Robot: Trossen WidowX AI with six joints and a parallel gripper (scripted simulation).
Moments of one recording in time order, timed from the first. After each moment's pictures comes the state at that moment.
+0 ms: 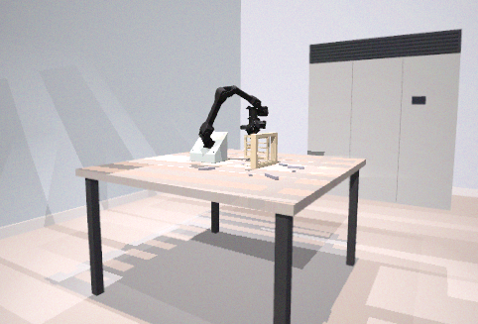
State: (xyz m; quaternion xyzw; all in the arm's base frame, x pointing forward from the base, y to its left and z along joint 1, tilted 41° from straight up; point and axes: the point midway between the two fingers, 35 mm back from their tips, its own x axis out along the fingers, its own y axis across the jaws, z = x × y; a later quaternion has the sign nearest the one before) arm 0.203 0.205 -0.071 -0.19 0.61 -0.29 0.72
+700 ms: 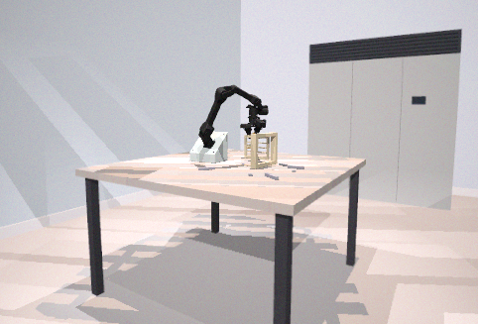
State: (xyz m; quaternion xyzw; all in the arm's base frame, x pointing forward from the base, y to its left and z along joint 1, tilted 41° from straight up) arm 0.202 0.209 -0.064 -0.19 0.61 -0.29 0.71
